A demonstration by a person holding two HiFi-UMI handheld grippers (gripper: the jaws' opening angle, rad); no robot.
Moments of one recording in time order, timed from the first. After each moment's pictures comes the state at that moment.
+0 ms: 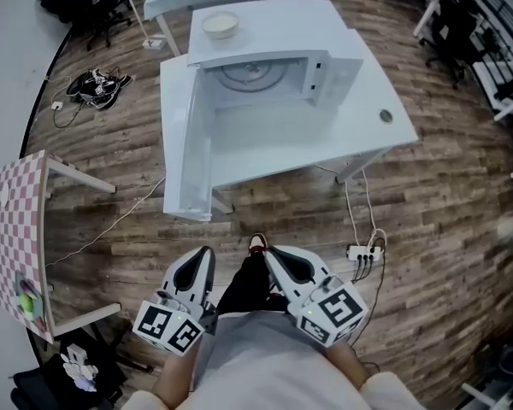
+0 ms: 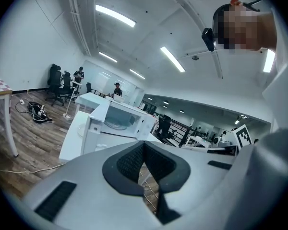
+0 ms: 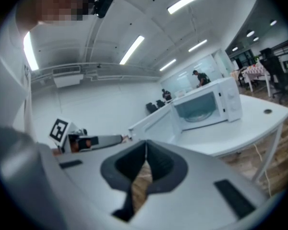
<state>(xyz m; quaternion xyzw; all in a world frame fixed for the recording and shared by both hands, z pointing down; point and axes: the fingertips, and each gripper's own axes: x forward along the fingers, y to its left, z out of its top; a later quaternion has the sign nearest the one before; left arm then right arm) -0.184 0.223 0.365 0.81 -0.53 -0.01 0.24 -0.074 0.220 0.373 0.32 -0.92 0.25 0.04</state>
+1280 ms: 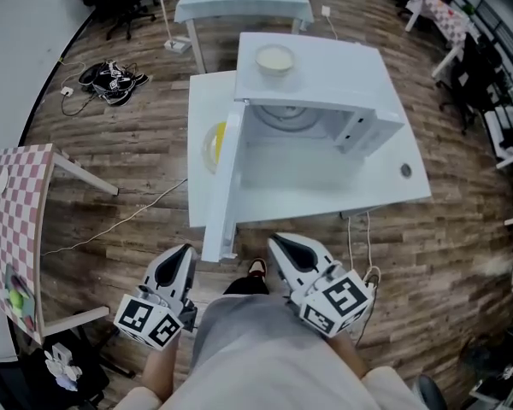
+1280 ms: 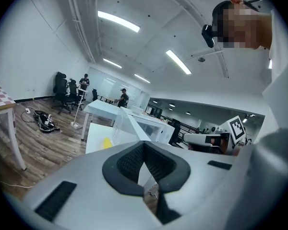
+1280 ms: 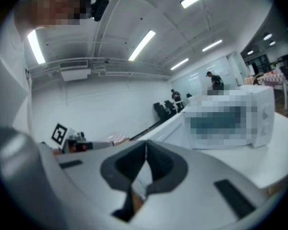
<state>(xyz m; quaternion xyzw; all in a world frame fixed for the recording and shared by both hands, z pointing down) -0.303 0.141 0.351 0.79 -0.57 -0.02 0.22 -0.160 0.099 0.338 0.27 -0.94 0.20 0.06</state>
